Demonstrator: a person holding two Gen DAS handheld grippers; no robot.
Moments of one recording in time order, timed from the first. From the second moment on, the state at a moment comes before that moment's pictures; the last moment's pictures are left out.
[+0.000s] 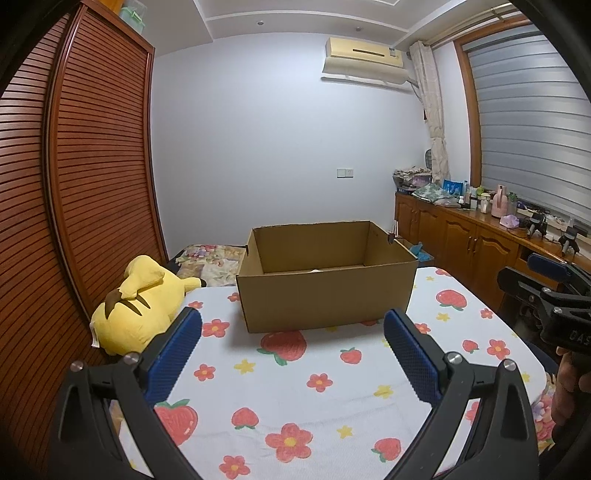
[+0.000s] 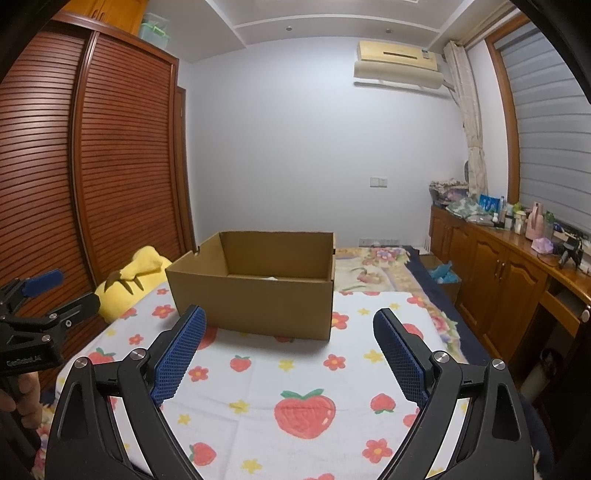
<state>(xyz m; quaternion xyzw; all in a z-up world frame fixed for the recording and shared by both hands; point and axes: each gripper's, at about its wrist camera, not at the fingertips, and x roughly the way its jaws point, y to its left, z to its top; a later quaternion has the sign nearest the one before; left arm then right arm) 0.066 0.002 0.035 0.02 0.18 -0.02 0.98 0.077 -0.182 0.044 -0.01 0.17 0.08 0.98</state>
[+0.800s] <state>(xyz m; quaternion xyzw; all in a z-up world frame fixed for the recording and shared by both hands) 0.060 0.003 0.036 0.02 0.17 -0.02 0.98 0.075 -0.184 0.043 -0.01 0.17 0.08 0.98</state>
